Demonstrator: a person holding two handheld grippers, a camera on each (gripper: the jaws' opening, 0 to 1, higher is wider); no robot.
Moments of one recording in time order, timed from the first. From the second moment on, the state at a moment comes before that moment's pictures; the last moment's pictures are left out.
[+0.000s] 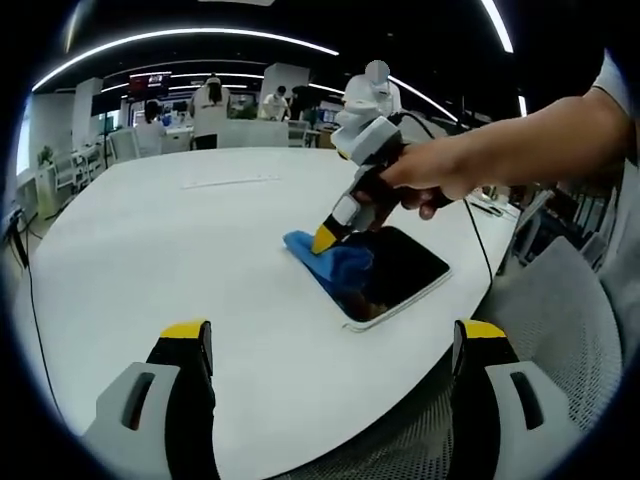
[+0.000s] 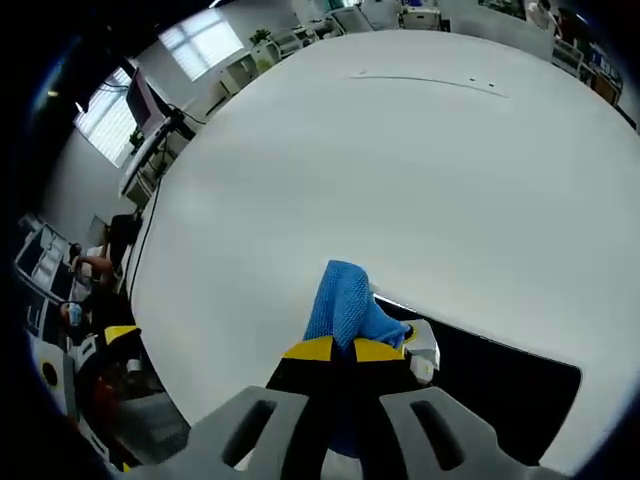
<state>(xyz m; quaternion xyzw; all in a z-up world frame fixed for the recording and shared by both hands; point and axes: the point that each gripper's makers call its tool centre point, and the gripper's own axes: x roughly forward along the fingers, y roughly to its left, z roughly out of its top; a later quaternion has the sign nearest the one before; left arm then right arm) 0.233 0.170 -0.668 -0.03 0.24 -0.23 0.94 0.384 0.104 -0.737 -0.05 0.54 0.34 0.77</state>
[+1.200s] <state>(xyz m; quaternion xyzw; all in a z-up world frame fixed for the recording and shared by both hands) 0.235 0.168 -0.666 -0.05 0.24 -0.23 0.94 0.403 0.089 -0.740 -0.06 0.54 0.33 0.77</state>
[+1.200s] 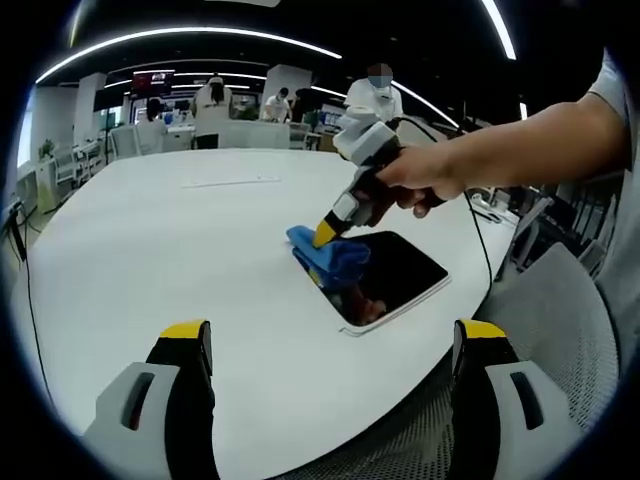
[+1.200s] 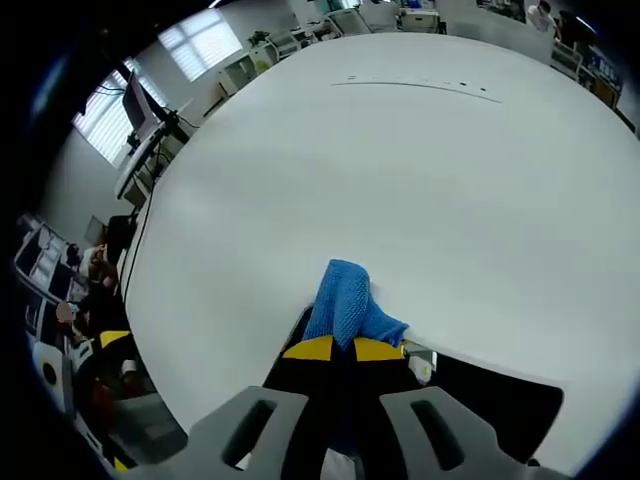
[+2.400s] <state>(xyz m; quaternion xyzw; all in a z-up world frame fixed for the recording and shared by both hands) 0.235 0.169 -0.667 -0.04 0.24 -0.23 0.94 0.402 0.047 -0.736 -0.04 0.55 0.29 0.78</state>
